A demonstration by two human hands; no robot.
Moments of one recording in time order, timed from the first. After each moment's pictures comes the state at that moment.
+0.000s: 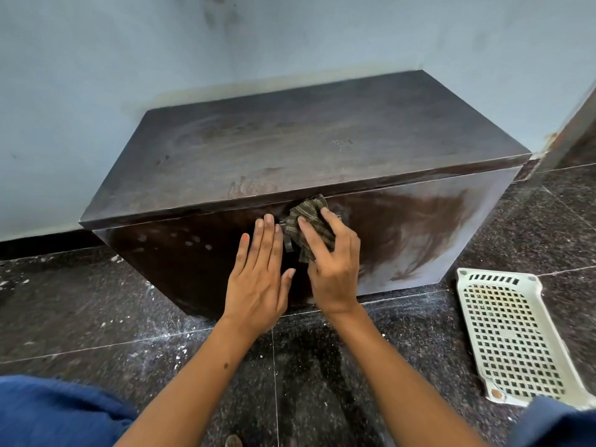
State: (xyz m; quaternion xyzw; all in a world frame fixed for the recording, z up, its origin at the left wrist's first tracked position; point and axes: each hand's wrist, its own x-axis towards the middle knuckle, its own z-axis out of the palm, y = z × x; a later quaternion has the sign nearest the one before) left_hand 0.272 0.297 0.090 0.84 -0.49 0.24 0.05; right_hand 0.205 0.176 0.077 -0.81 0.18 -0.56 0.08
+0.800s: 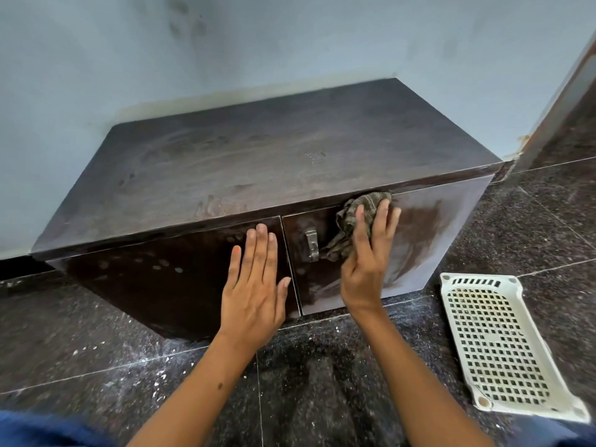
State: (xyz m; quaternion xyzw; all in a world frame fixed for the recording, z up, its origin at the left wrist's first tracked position) left_hand 0.263 0.265 0.090 0.84 -0.48 0.26 0.05; right_hand 0.185 0.108 0.066 -0.74 0.25 -0.59 0.19
